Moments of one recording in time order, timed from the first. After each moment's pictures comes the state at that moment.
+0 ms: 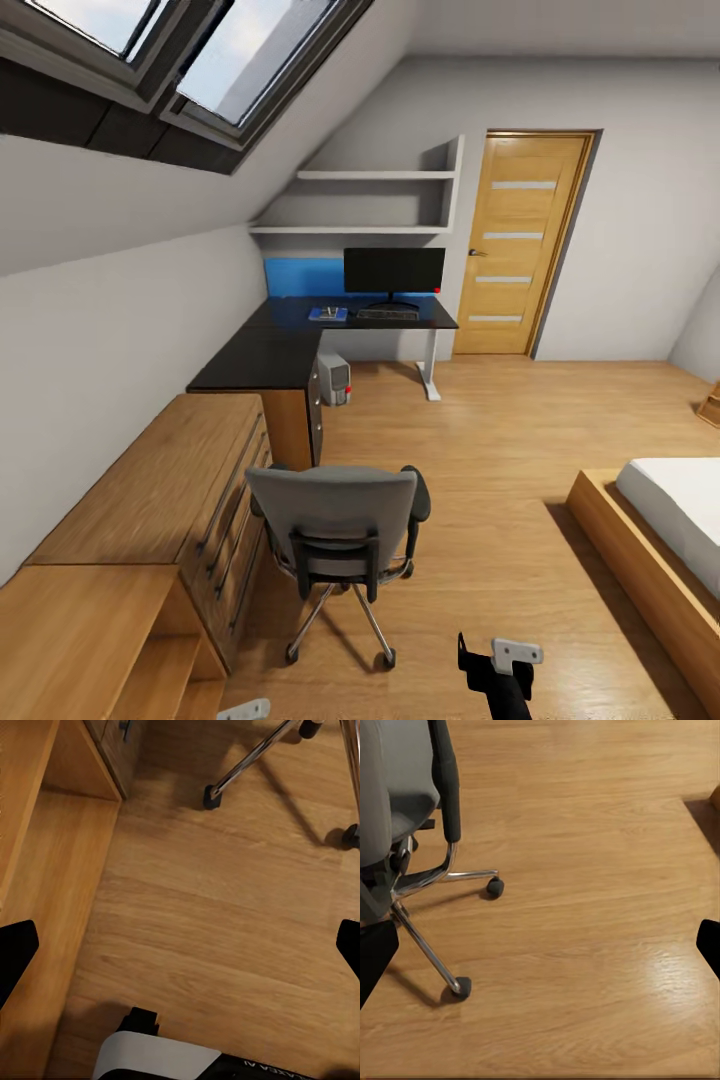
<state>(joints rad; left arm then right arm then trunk) -0.41 -0.09 -0.55 -0.02 0.73 -0.26 0.21 -0.50 0.04 0.58 0.02 -0.62 -0.65 -0.15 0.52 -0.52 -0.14</state>
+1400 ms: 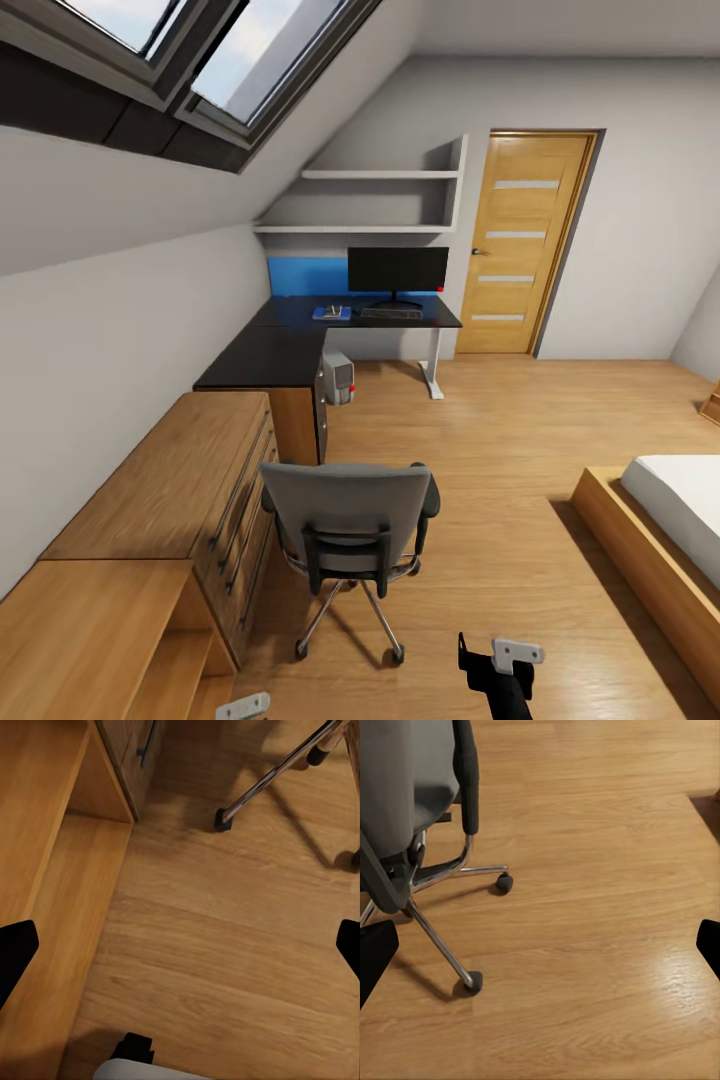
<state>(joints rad) -0.41 -0.09 -0.55 -0.02 0.73 -0.33 0.21 -0.50 0.04 0.58 0.02 -0.62 -0.65 -0.15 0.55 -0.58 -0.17</state>
